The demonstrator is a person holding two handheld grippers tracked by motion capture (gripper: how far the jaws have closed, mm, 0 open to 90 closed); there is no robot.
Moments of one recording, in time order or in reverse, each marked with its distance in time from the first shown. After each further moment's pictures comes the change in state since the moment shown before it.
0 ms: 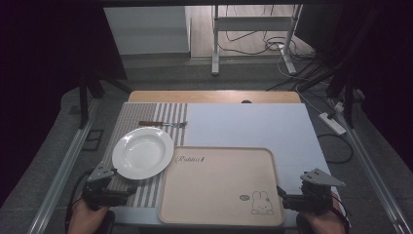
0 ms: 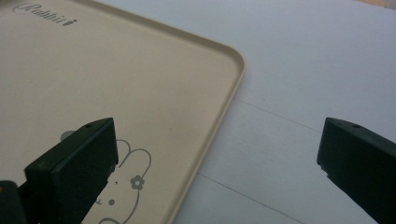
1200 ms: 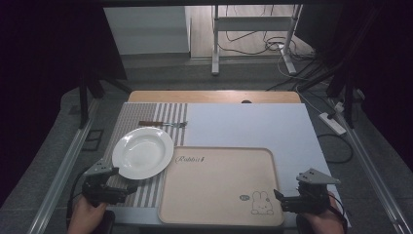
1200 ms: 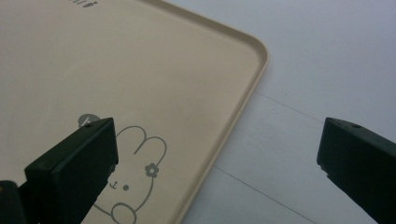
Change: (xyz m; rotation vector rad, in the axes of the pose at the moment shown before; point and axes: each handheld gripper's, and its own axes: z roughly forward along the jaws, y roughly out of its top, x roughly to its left) left arm 0.010 0.005 0.004 -0.014 -0.093 -0.041; right arm 0.002 0.001 0.004 0.050 0.068 -0.043
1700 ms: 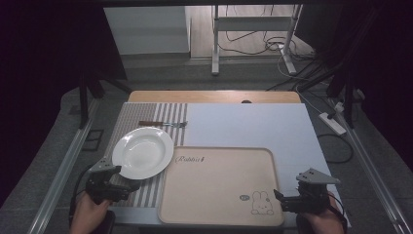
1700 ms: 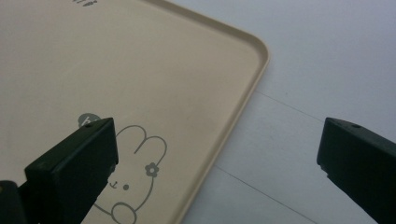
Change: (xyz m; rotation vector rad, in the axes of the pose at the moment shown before) left arm 0.001 0.007 0.008 0.004 -0.020 -0.030; right arm 0.000 0.000 0.001 0.006 0.002 -0.001
